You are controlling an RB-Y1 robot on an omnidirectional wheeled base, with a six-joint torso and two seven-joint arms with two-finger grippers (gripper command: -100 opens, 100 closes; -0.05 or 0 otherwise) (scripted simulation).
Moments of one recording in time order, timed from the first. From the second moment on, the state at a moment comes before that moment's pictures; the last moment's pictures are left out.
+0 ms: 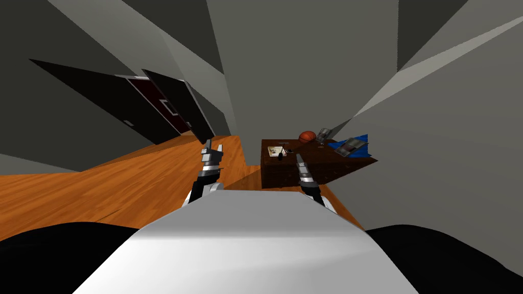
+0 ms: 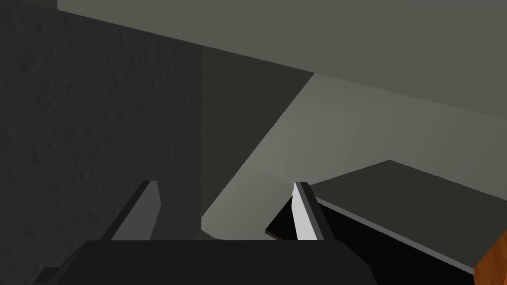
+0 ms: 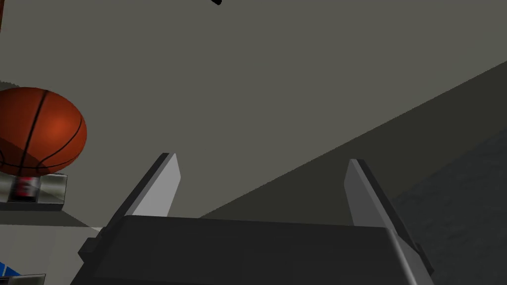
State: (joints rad) left arm 0.52 0.05 0.01 -2.29 0.10 -0.37 0.09; right arm 0.61 -0.25 -0.04 -2.10 0.06 -0.52 0.26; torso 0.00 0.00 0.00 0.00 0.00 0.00
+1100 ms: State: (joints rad) left arm 0.52 0.05 0.01 -2.29 0.10 -0.37 0.09; right arm 0.80 -0.54 -0.14 -1.86 0.18 -0.43 0.41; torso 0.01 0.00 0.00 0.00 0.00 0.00
